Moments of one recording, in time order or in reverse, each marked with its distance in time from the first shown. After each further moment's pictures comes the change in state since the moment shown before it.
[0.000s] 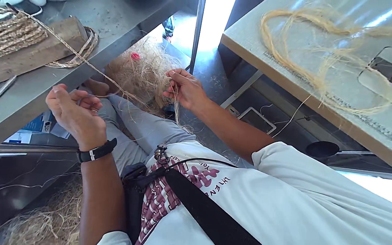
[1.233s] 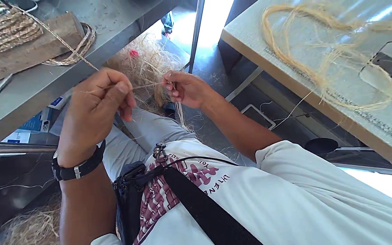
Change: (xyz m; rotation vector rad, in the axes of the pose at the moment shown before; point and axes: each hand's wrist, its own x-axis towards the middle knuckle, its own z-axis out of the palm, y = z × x) left_hand -0.022 0.068 0.009 0.319 -0.909 0.194; right_hand -0.003 -0.017 -0.017 -0.184 -0.469 0.178
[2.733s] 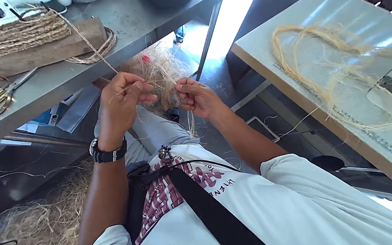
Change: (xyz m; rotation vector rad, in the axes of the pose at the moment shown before) left_hand 0.007 -0.023 0.026 -0.054 0.267 -0.101; right_hand -0.011 0.008 0.011 0.017 0.042 -0.071
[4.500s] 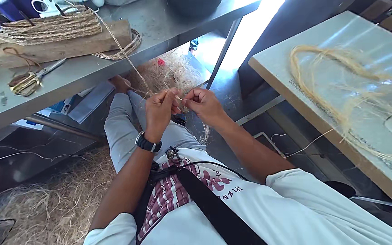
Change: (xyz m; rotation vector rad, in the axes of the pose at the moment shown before) left_hand -0.014 -0.051 0.049 -0.186 0.117 0.047; right_hand -0.007 0.010 0.025 -0.815 0.090 -0.235
